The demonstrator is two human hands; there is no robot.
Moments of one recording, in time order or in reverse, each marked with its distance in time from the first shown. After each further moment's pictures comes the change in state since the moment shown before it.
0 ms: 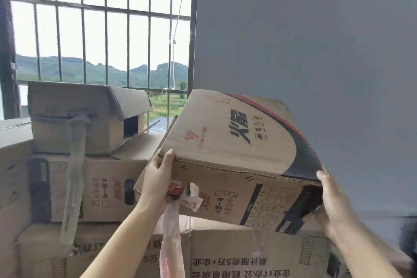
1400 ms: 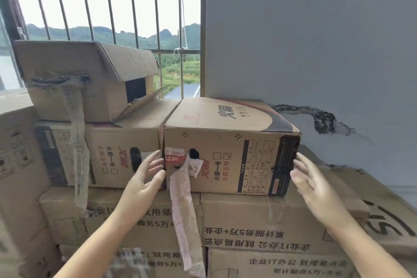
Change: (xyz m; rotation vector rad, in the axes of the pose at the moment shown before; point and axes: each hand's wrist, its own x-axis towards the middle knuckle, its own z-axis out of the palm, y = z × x) left_hand -0.008 -0.074 -0.068 0.616 -0.150 0.146; right_hand 0.016 0.071 0.023 -0.403 -0.419 -0.183
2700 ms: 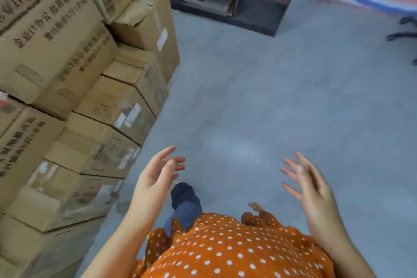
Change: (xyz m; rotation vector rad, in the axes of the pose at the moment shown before) left_hand -0.513 -0.001 -0.030 -0.185 -1.350 -0.376; right_hand -0.782 -0.116 0.173 0.176 1.387 0.929
